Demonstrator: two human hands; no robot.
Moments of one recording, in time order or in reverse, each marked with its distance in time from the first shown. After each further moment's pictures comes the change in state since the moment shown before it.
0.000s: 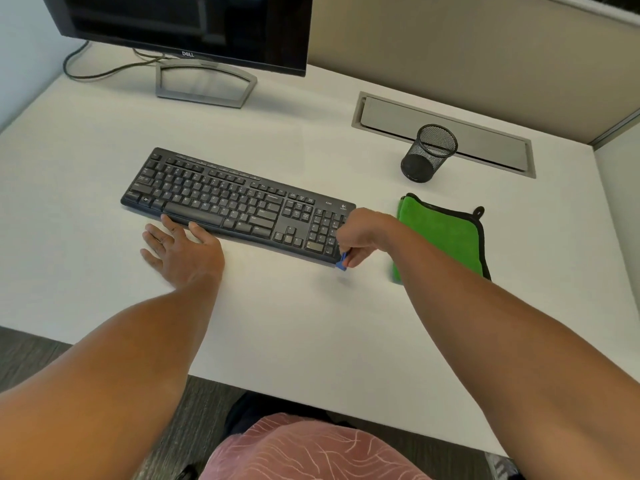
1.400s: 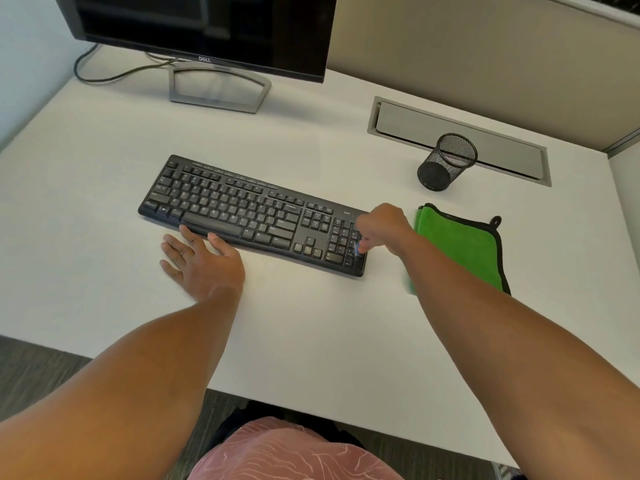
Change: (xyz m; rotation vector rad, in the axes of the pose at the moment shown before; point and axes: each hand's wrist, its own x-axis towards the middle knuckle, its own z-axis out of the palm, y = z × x) left_hand -0.001 0.001 -0.002 0.001 -0.034 -0.016; right_hand 0.020 -0.023 -0.009 -0.414 0.203 -0.115
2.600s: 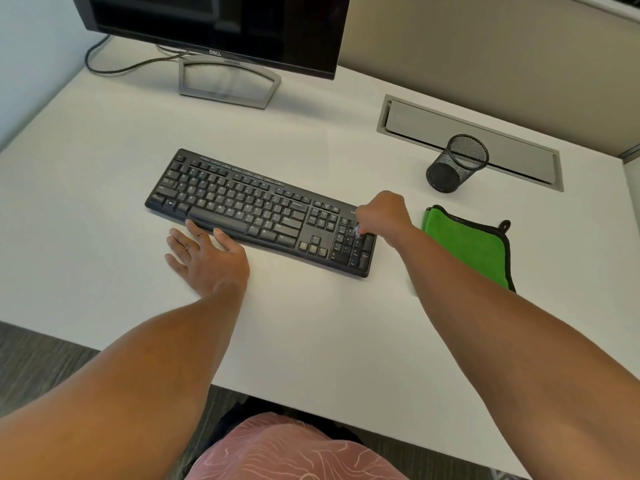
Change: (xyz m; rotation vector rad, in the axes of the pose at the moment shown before) left_hand 0.000 0.000 0.001 -0.004 0.008 0.012; right_hand 0.012 -0.017 -0.006 -0.071 0.101 0.050
